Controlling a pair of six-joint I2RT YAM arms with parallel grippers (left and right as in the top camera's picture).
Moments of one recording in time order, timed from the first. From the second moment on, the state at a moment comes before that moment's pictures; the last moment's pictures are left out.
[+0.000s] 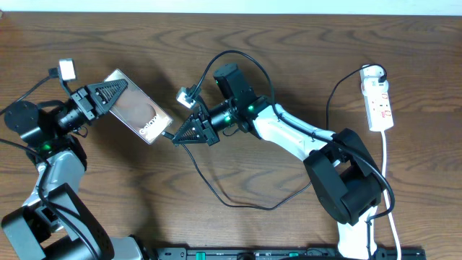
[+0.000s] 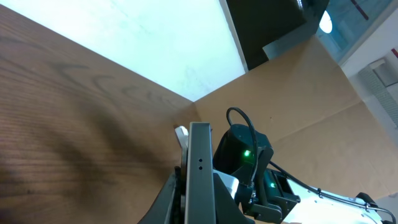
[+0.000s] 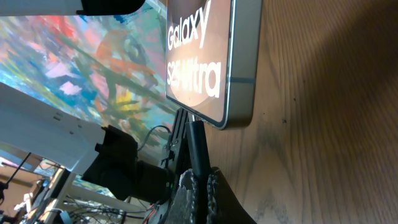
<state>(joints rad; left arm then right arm) 0.54 1.57 0.74 0.99 1.48 -1.18 0.67 2.07 1.40 -0.02 -1.27 0.13</state>
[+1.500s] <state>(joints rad) 0.53 1.57 0.71 0.99 1.41 -1.16 0.69 2.07 1.37 0.12 -1.23 0.28</state>
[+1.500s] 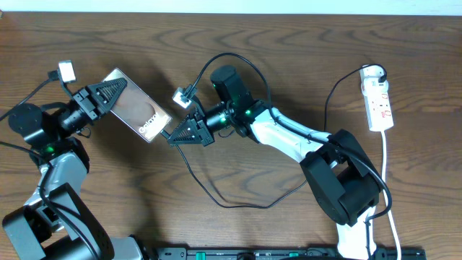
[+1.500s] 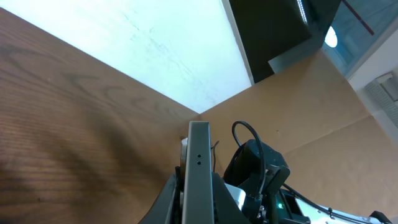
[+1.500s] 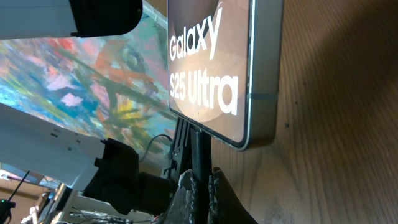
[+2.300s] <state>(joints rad) 0.66 1.57 0.68 1.00 1.50 -1.16 0.69 2.07 1.38 0.15 -1.10 0.41</state>
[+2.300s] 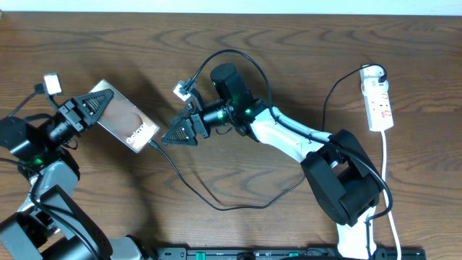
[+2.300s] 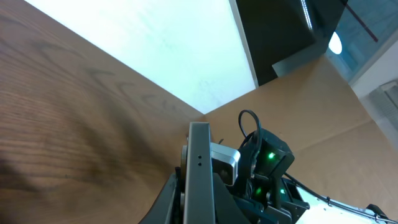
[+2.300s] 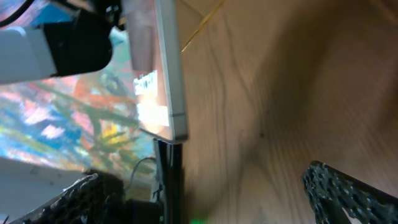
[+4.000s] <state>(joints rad) 0.67 1.57 0.43 0.07 0.93 -0.66 0.54 1.61 1.39 -0.74 -0.38 0.37</state>
